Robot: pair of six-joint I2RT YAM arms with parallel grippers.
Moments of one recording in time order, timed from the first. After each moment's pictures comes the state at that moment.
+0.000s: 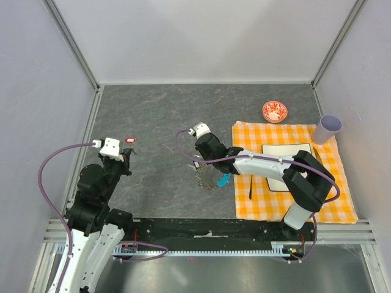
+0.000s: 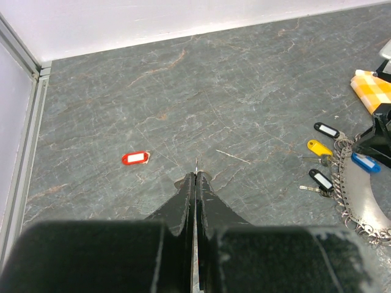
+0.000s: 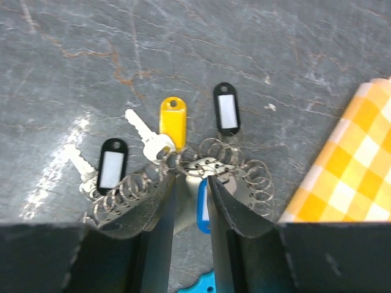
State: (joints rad) left arm -0.27 0.32 0.65 -0.46 -0.07 0.04; right arm 0.91 1.69 1.03 -0.10 0.44 0.13
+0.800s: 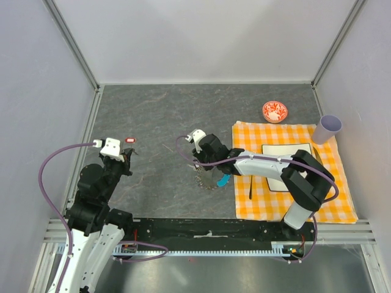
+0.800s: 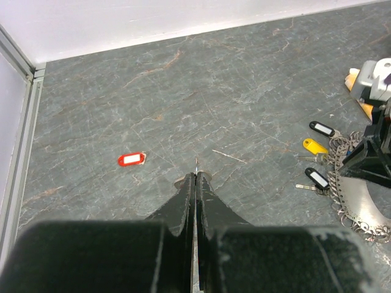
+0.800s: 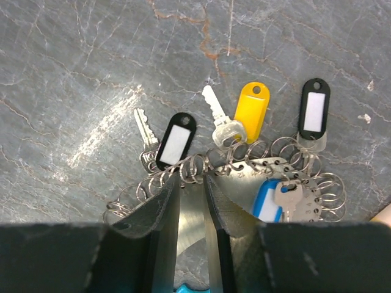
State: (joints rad) left arm -0.27 0.32 0.65 -0.45 -0.05 0.04; right arm 0.87 1.69 0.98 -0.05 0.10 0.07
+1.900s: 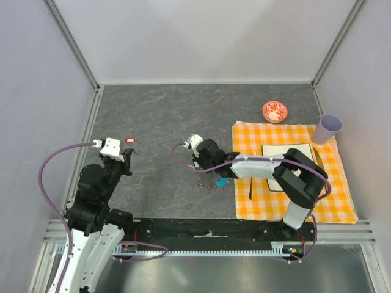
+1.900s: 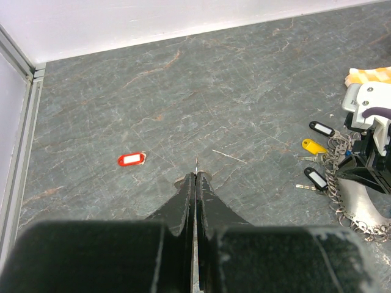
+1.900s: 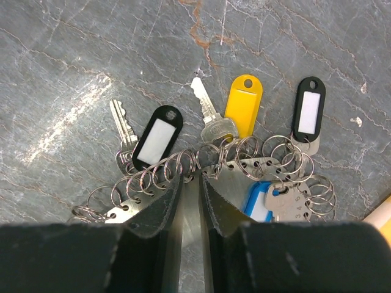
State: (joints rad) left arm -0.27 0.32 0.65 -0.45 -0.05 0.04; right arm 0.91 1.75 0.95 0.01 0.21 -0.02
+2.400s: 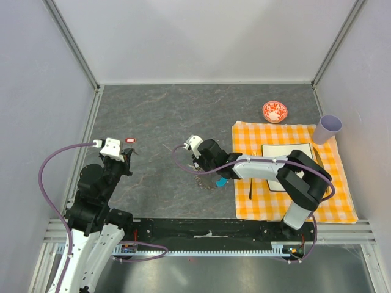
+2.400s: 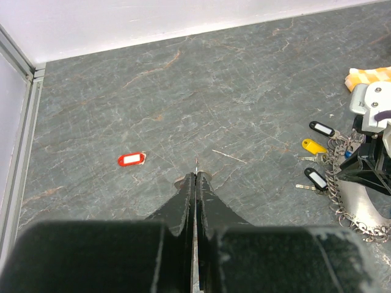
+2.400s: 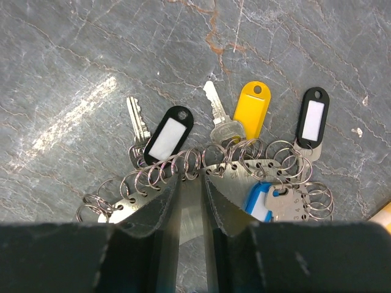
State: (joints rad) left arm -0.27 0.32 0.65 -0.45 -0.05 0.04; right arm 0.91 1.72 0.93 0.03 0.17 -0.07
